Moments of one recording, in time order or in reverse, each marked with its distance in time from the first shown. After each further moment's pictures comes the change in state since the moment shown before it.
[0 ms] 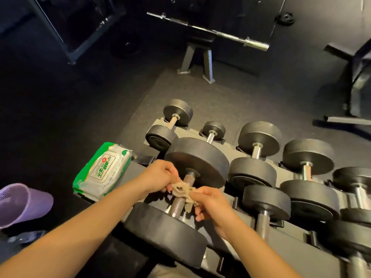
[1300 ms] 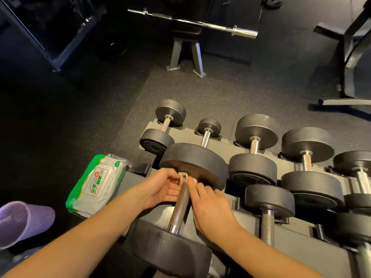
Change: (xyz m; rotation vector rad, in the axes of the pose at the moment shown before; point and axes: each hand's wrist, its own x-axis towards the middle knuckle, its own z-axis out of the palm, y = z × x) left_hand 0.031 -0.001 0.010 -0.624 -0.357 -0.290; right_hand 0.021 0.021 -0.002 -1.564 0.380 -0.835
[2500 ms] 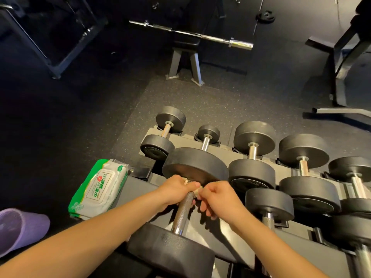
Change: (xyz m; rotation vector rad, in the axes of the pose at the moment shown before) left_hand 0.028 -0.014 0.015 0.619 0.220 0.268; right_hand 0.024 0.012 -0.062 1.218 -0.323 0.749
